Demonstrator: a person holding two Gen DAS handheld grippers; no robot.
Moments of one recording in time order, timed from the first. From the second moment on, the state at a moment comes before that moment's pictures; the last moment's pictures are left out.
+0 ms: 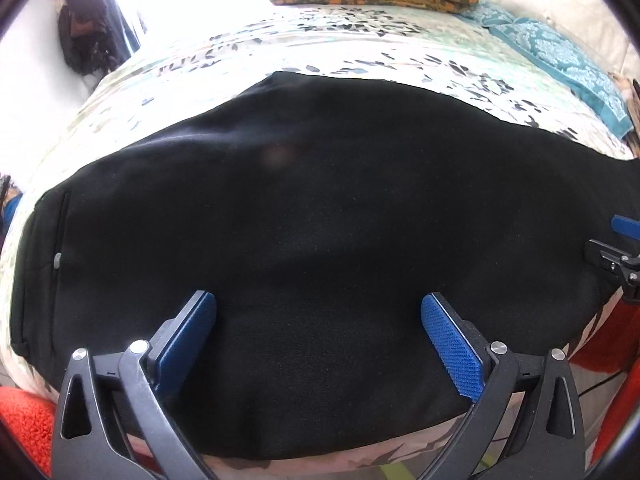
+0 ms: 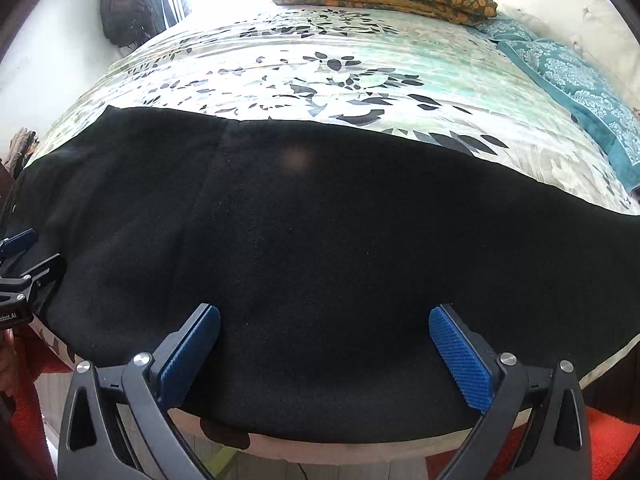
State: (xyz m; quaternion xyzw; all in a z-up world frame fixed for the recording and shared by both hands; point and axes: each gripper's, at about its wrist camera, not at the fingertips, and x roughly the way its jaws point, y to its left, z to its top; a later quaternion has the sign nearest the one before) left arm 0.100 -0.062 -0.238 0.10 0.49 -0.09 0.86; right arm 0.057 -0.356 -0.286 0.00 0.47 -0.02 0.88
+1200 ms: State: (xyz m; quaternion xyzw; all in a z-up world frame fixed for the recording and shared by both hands) left arm 0.098 -0.062 -0.239 0.11 0.48 -0.10 0.87; right arm 0.017 -0.483 -0.216 0.25 0.33 -0.10 0.90
